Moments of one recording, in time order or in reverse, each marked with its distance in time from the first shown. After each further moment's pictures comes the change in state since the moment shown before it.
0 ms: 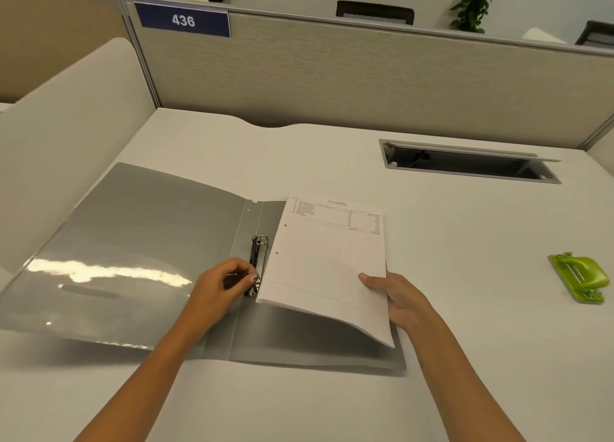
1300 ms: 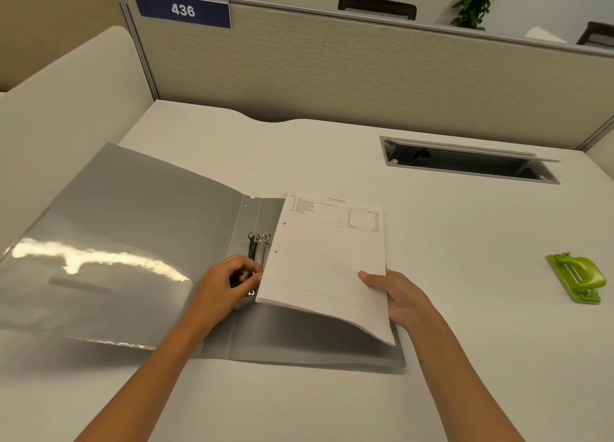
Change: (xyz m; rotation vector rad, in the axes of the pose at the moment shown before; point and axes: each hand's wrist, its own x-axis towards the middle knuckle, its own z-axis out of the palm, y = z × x) left_hand 0.002 -0.003 0.006 0.044 -0.013 0.023; right_hand 0.000 0.000 0.001 -0.009 0.011 0.009
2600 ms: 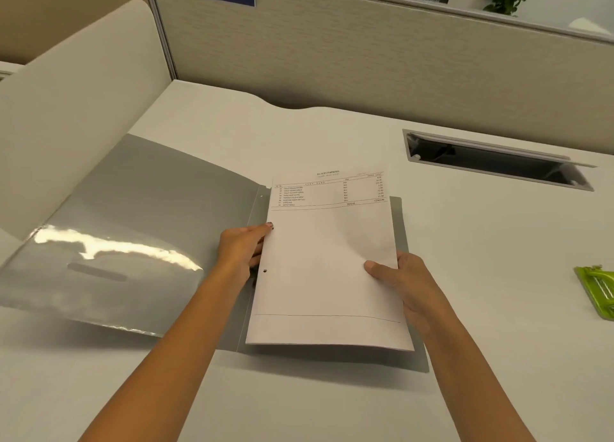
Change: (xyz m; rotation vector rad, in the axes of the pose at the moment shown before) left_hand 0.052 0.044 0.004 -0.727 0.306 -0.730; right_hand -0.042 -0.026 0.027 -0.296 -0.003 -0.242
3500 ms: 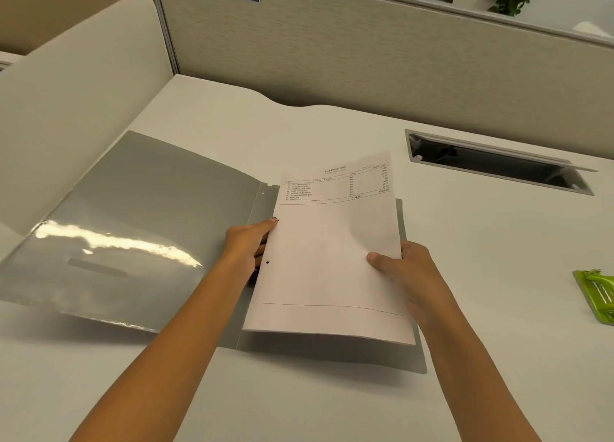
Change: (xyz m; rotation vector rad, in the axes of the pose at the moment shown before) left_hand -0.002 0.005 0.008 0.002 0.025 -0.090; right_hand -0.008 -0.022 0.006 -0.082 0.073 -0.005
